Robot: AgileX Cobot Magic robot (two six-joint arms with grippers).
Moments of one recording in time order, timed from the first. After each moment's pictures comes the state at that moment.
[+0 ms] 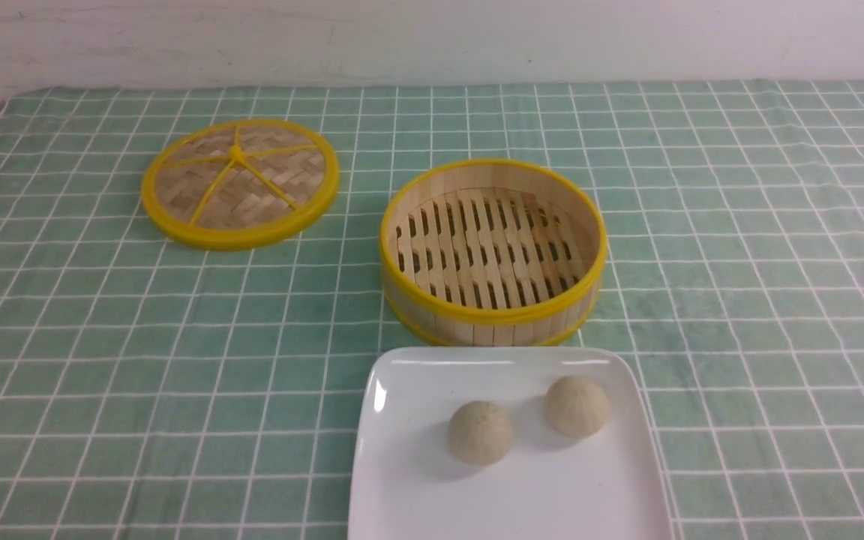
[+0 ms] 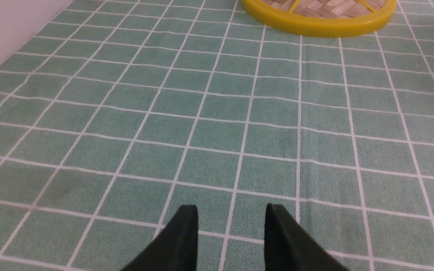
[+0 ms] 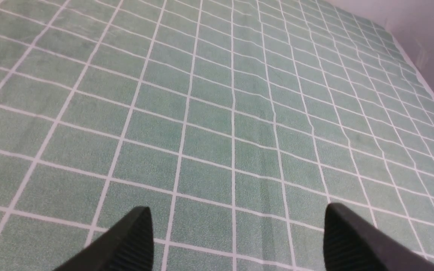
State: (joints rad) right arm -0.18 -0.02 0.01 0.07 0.41 -0.44; left arm 0.03 -0.01 0.02 0.17 0.40 -0.20
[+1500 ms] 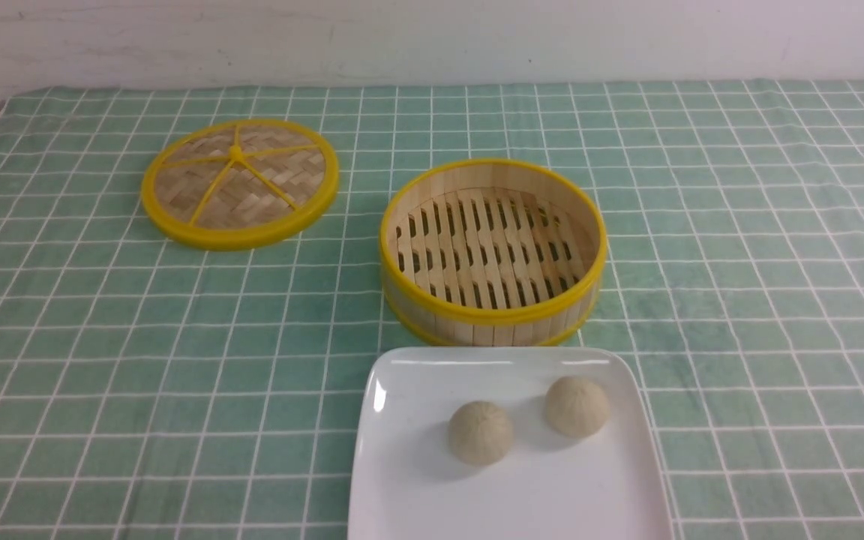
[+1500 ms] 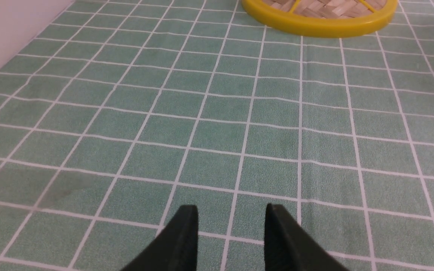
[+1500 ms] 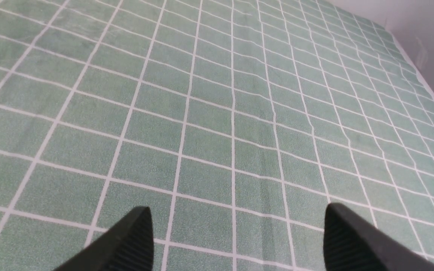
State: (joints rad) right arm -0.18 -0.02 0.01 0.07 0.41 -0.44; left arm 0.03 -0.01 0.02 0.17 0.40 -0.20
